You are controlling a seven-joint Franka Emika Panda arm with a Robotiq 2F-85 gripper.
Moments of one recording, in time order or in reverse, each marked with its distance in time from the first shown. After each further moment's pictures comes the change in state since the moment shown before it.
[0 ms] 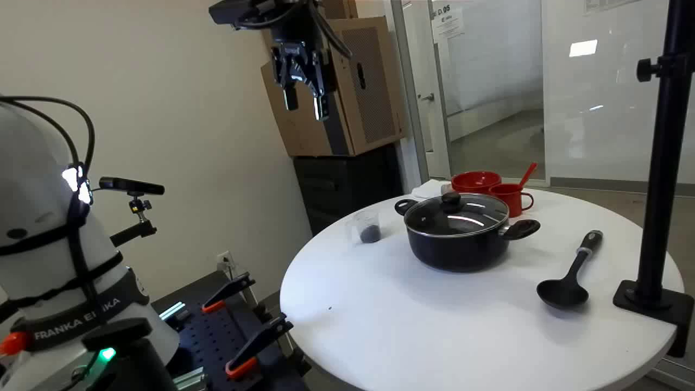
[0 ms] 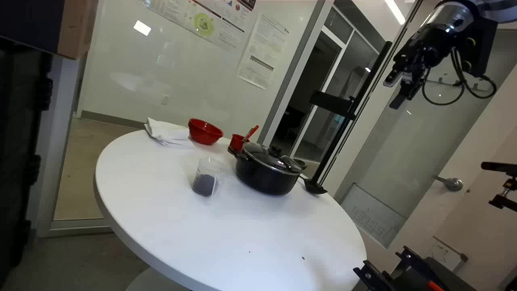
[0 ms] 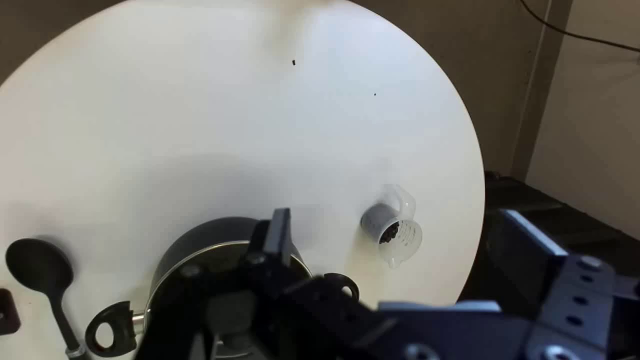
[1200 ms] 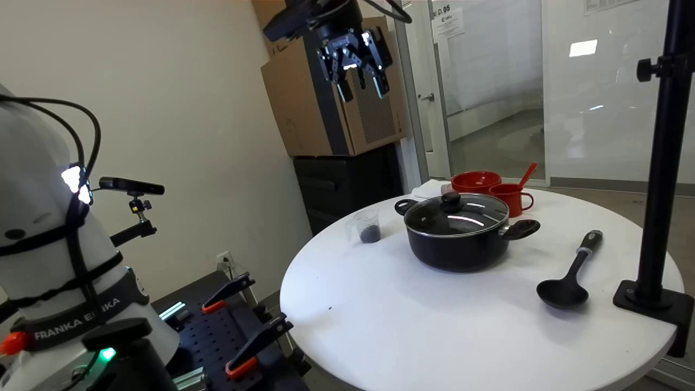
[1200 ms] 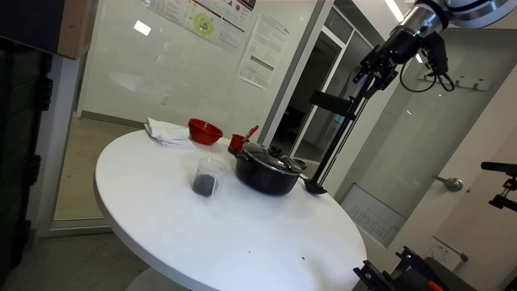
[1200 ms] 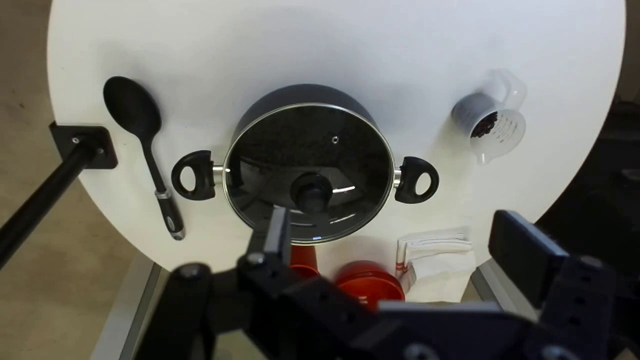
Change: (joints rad) arm -0.022 0.151 0.067 0.061 -0.067 0.378 -0.001
